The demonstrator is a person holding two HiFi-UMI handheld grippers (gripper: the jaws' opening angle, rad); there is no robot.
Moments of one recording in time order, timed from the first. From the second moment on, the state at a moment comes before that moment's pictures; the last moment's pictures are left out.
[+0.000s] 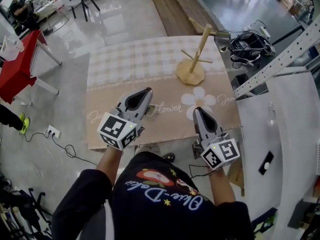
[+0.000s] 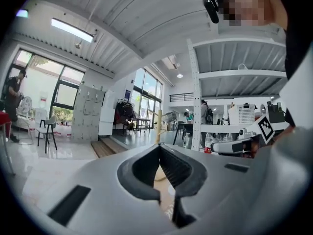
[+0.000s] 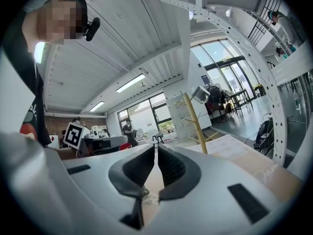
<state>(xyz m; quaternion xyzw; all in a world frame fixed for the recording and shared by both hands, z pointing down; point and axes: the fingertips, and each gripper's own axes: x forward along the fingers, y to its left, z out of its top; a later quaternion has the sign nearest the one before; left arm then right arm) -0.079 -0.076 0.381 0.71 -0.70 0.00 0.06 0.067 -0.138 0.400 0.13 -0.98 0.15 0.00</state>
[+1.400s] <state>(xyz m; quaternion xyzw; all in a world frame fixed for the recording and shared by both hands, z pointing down) -0.140 -0.018 0.425 0.78 -0.61 0.01 0.09 -0.068 -0.047 0.430 0.08 -0.98 0.13 0.10</state>
